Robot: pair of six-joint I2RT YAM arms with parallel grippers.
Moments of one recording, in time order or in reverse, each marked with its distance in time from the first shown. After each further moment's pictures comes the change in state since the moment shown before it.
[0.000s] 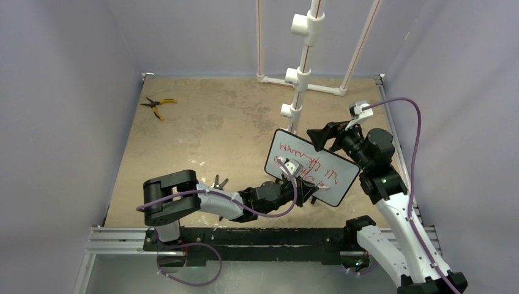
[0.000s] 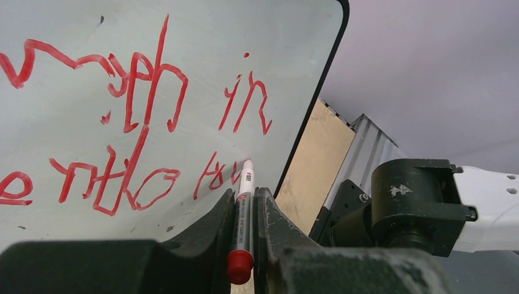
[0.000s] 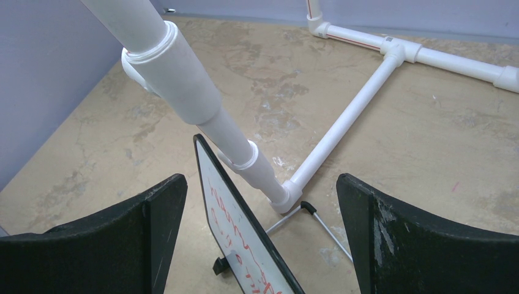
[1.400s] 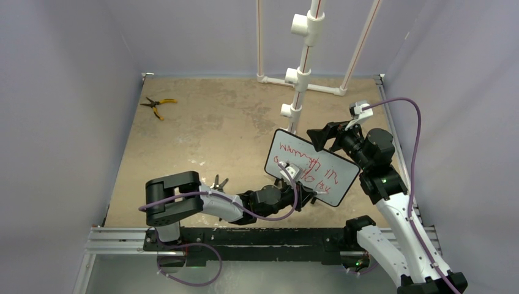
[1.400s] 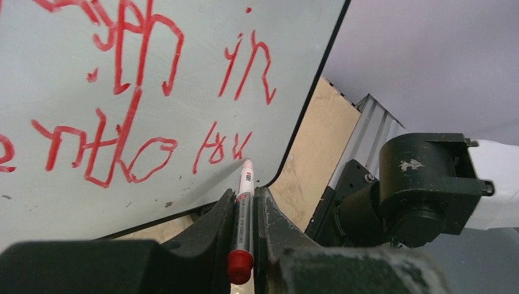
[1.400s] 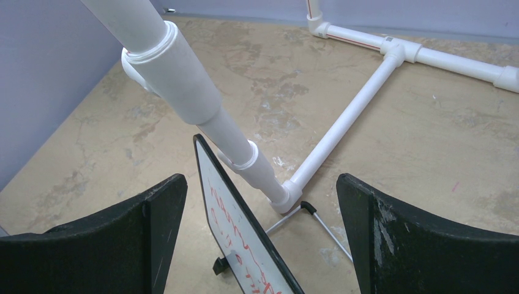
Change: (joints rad) left arm -0.018 0.014 -0.031 0.000 0.001 -0.009; right arm 0.000 0.000 0.000 0.000 0.000 0.000
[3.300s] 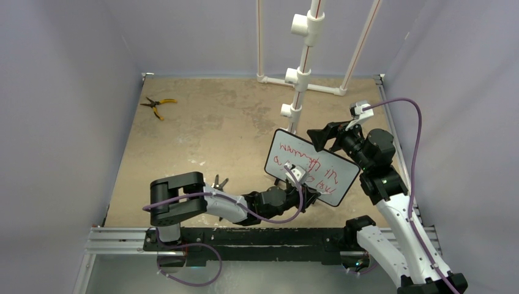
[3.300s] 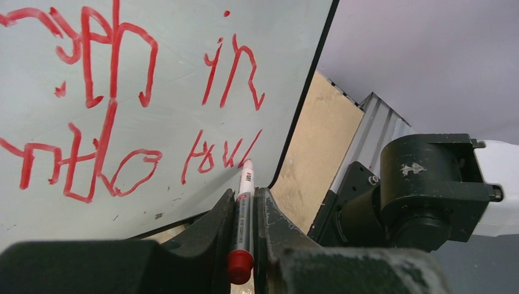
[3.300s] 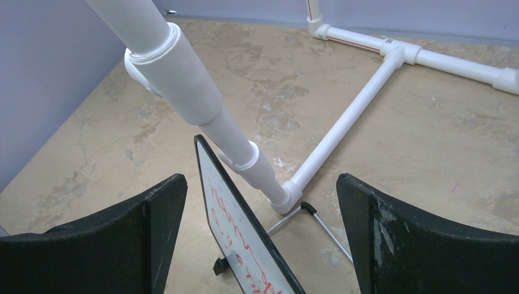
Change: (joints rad) left arm -0.023 0.031 0.051 -0.022 -0.029 0.044; right arm 0.000 -0.006 0.000 0.000 0.000 0.000
